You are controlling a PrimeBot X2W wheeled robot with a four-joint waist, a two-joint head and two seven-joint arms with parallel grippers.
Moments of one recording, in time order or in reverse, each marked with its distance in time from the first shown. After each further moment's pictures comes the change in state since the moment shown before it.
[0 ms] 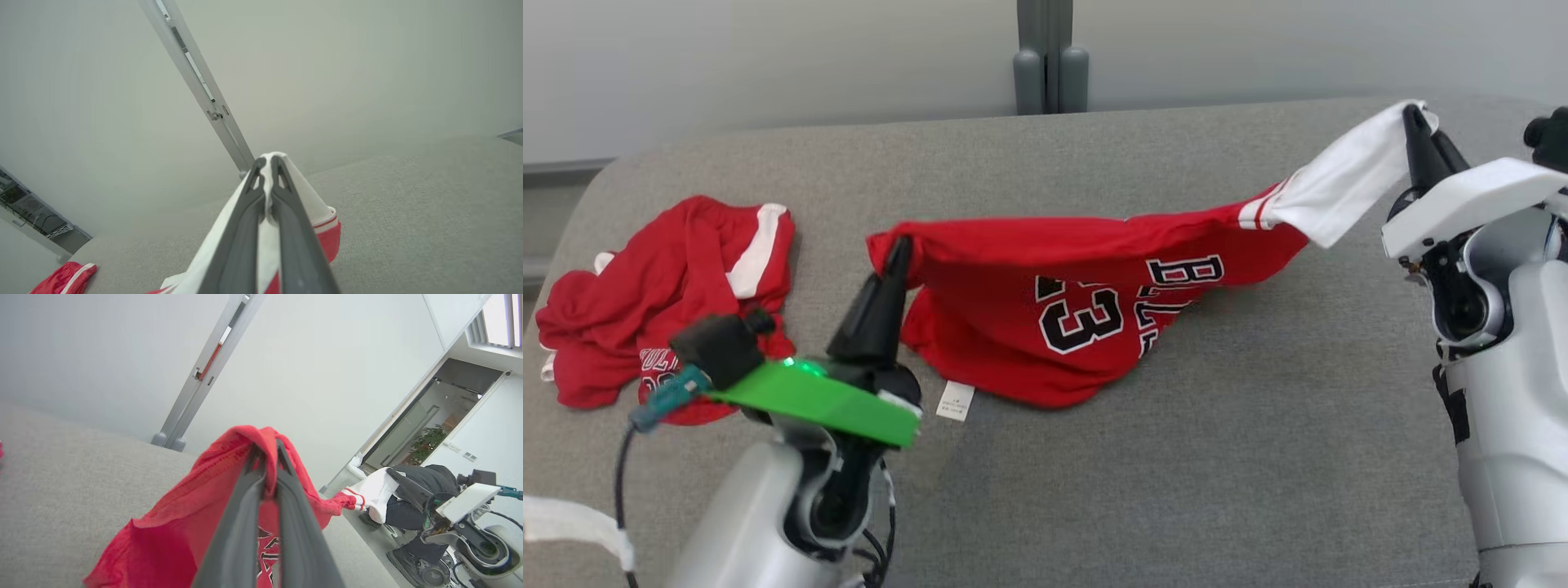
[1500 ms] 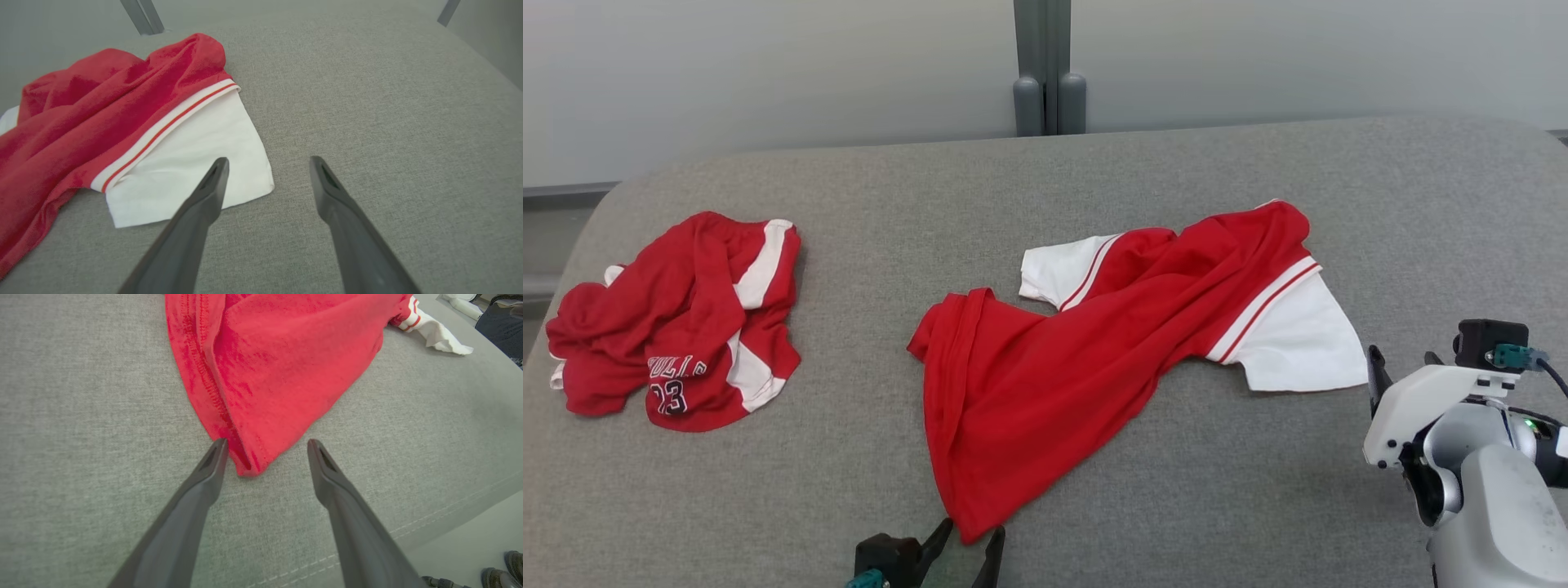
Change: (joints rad) left arm 0.259 -0.119 -0.042 0.453 0.535 0.003 -0.031; right arm 0.322 0.087 -0.143 0.045 -0.402 0.000 0.071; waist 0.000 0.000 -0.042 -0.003
